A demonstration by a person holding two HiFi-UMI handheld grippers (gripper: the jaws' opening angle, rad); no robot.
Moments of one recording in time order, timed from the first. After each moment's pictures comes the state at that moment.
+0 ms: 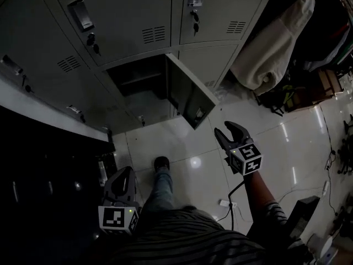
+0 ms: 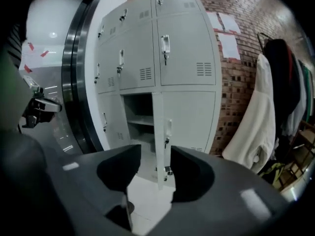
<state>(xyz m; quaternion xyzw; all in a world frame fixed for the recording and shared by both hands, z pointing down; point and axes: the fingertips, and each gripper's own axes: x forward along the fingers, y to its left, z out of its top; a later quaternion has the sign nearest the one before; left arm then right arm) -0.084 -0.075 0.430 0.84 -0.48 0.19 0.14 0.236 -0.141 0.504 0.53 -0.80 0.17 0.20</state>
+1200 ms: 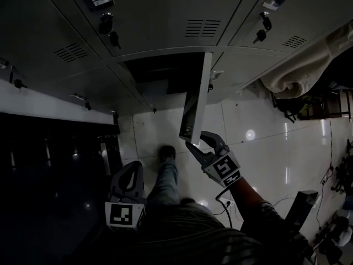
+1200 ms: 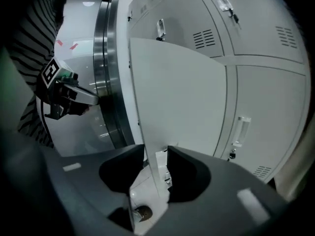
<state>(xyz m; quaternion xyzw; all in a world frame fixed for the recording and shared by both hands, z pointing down) -0.112 -0.143 0.490 0.81 -0.50 0.23 0.22 0.042 -0.192 0.570 0.32 -0.91 0.16 0.22</state>
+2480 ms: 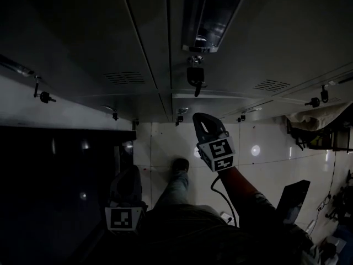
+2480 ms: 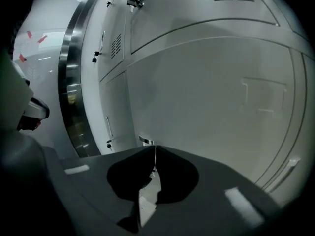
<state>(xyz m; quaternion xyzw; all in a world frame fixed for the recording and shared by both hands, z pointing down) -0.237 -0.214 0.492 0.75 -0.59 0.21 0.22 -0.068 -0.379 0.573 0.41 -0.88 0.15 0.19</state>
